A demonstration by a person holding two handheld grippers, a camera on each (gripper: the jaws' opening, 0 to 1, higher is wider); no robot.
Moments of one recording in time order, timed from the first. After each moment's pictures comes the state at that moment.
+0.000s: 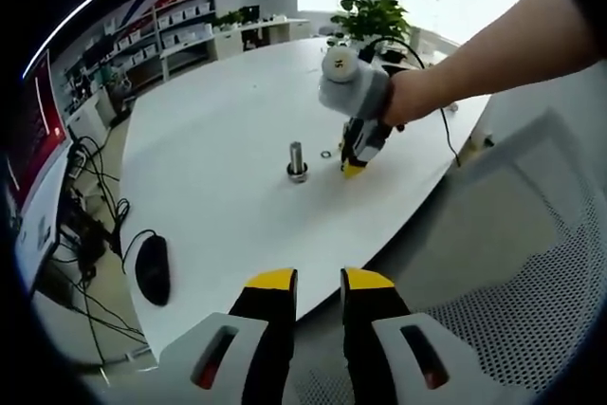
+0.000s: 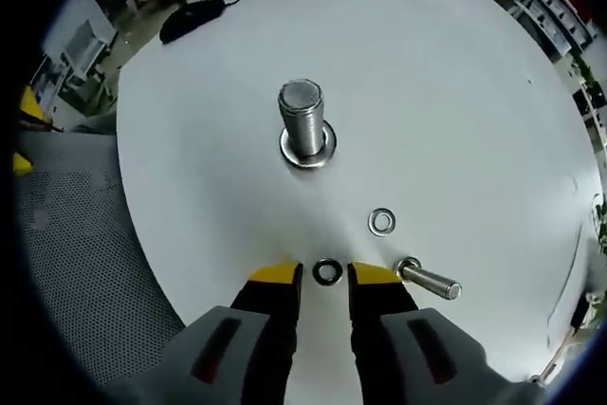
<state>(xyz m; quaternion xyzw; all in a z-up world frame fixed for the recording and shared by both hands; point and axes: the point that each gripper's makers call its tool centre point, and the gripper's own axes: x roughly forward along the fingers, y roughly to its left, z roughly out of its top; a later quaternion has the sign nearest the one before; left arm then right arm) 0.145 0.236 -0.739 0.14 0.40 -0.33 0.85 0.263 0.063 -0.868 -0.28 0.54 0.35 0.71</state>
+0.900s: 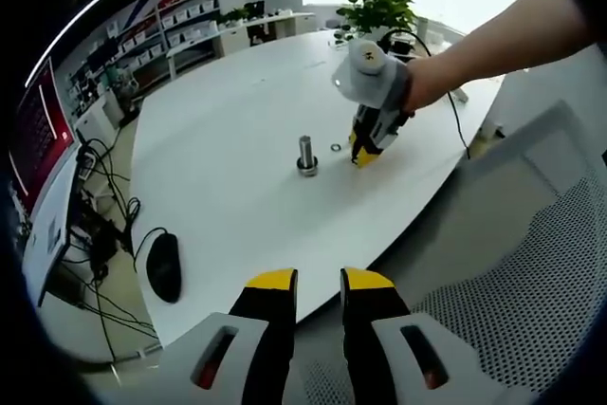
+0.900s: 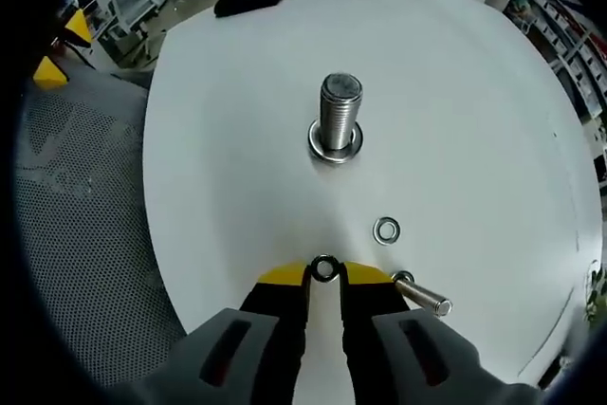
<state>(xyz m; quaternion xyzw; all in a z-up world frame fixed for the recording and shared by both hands) 0.148 0.242 -0.739 0.16 0.40 -0.31 0.85 0.262 0.062 -0.869 -0.33 0.51 0.42 0.68</state>
